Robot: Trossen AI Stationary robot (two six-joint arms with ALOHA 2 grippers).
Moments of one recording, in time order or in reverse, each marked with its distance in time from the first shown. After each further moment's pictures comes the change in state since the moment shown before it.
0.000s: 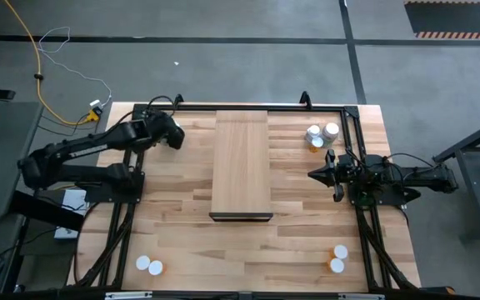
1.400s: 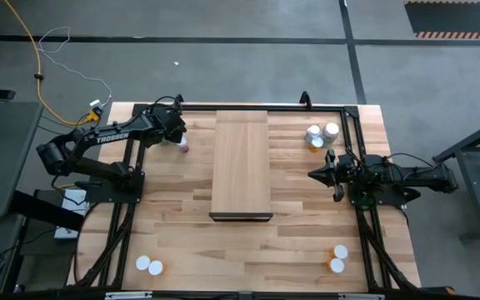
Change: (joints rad) left arm 0.147 0.271 -0.005 0.006 -0.063 -0.168; right arm 0.000 0.000 0.000 0.000 0.000 0.000
